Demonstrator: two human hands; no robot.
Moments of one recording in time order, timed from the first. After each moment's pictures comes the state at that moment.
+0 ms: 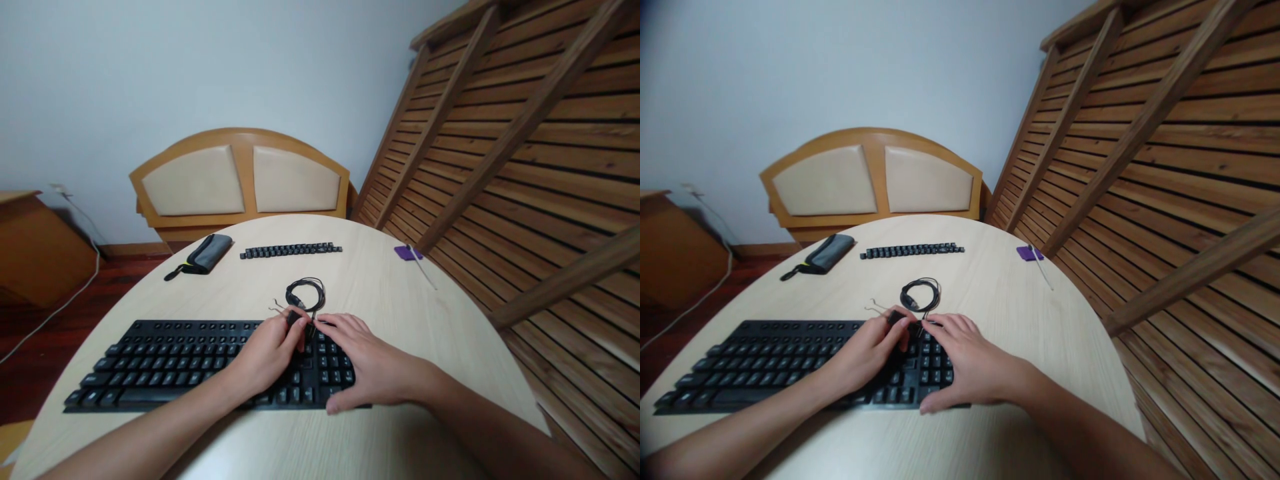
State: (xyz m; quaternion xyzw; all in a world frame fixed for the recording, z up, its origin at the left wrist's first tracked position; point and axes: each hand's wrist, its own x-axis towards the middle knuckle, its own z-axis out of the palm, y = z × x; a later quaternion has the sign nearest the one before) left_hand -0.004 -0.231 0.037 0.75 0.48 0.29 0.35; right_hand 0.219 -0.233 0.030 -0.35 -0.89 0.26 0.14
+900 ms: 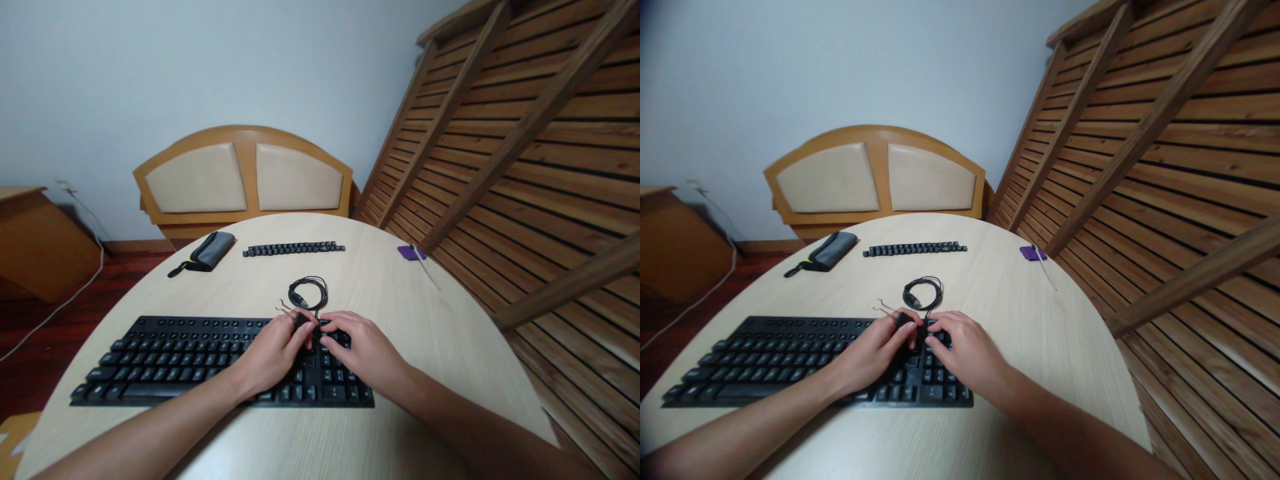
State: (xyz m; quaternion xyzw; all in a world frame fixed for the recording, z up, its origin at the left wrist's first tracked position) left_hand -0.004 -0.231 0.031 0.76 0.45 0.30 0.37; right_hand 0.195 -0.229 0.014 -0.43 -0.81 0.23 0.31
